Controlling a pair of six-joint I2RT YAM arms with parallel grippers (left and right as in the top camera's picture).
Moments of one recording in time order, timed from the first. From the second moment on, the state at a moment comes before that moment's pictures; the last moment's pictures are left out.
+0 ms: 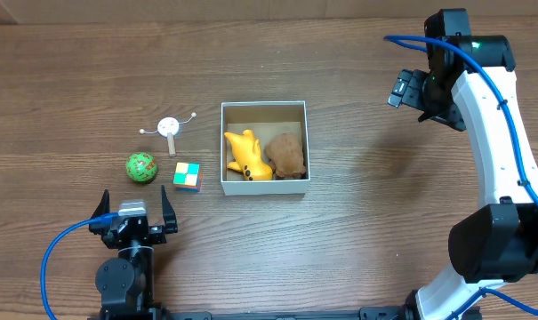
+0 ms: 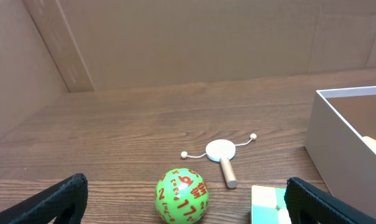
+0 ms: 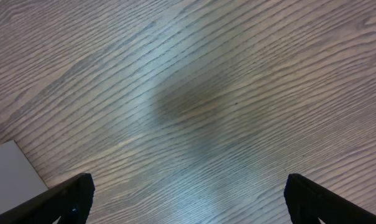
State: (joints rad) left arm 0.07 0.02 0.03 -0.11 -0.06 0.12; right arm 0.01 1.86 1.83 -1.34 0.16 0.46
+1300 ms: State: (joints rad) left arm 0.07 0.18 0.45 -0.43 0.23 0.03; right arm 0.01 1.86 1.83 -1.34 0.16 0.46
